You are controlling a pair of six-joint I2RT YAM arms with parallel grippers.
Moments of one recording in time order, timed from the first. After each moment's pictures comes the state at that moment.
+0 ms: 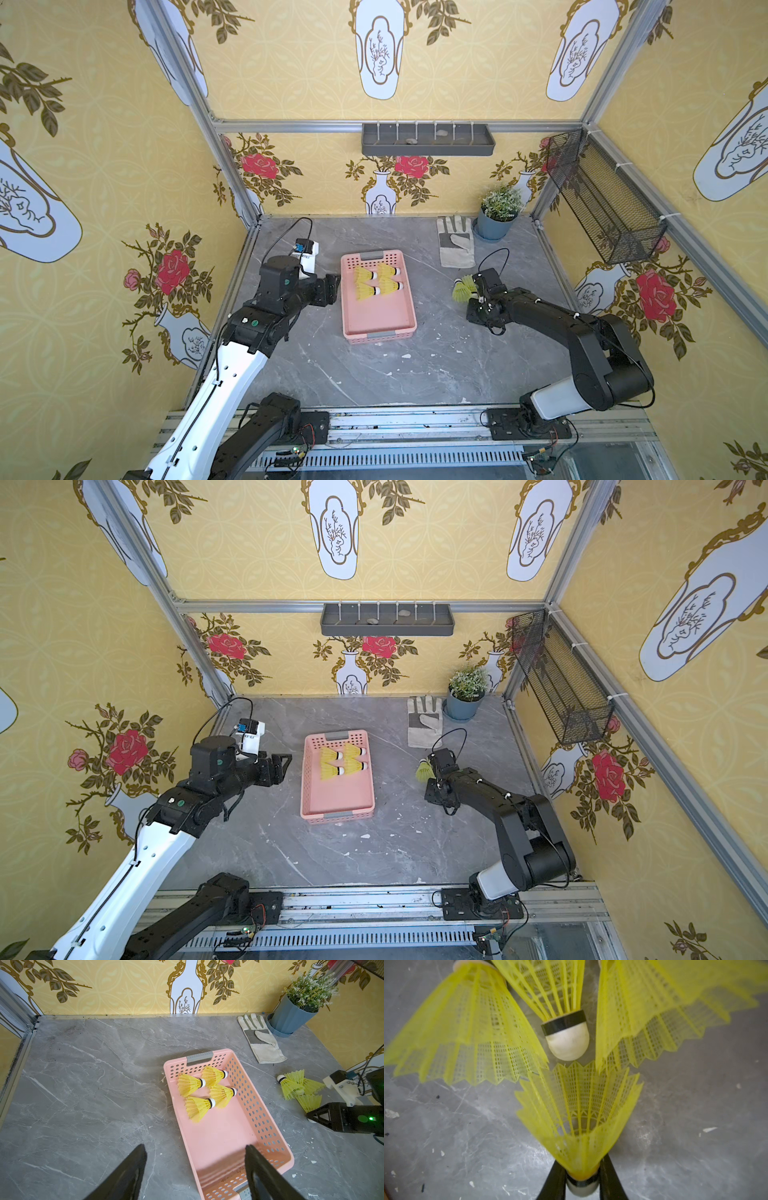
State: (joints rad) left arm -0.33 0.90 0.98 -0.64 0.05 -0.18; right arm 0.42 1.48 0.75 -0.47 0.06 0.54
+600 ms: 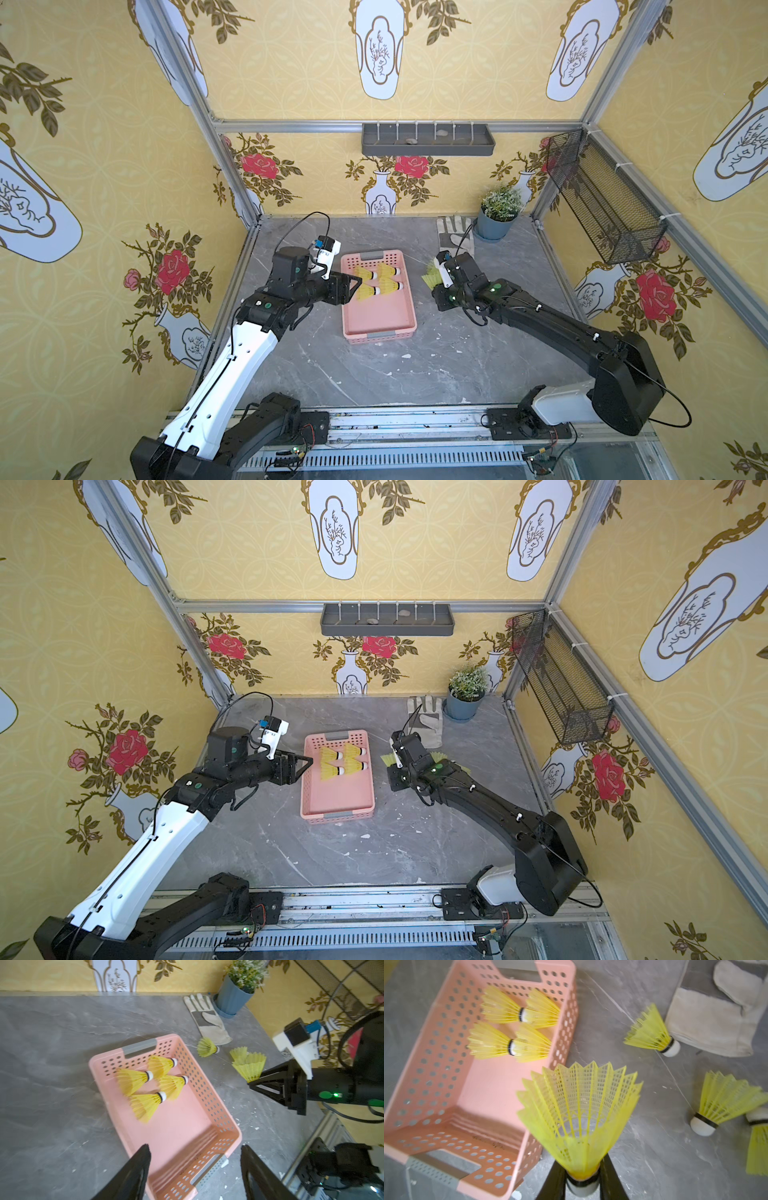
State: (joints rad) left arm -0.34 1.05 1.01 -0.57 0.45 -0.19; right arm 0.74 1.39 1.01 -0.48 0.00 0.25
